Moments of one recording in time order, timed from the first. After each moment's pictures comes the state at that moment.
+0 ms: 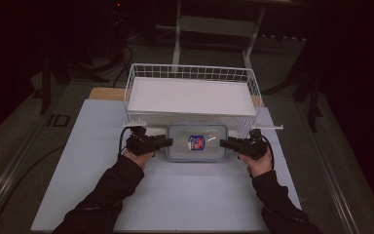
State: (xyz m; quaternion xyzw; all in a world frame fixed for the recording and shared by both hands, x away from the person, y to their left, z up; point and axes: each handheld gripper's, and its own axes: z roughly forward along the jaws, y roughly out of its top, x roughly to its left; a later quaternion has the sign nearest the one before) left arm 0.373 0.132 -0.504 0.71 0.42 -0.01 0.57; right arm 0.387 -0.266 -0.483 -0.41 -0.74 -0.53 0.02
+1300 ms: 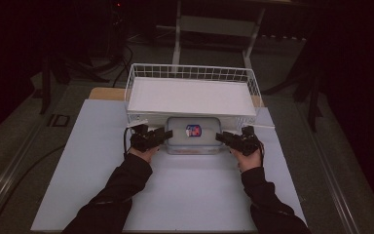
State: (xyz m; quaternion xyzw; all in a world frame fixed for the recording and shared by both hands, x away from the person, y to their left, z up) left arm 0.389 0.121 -0.520 0.67 0.47 0.08 0.57; right arm 0.404 -0.244 -0.496 -0.48 -0.71 -0.51 -0.05
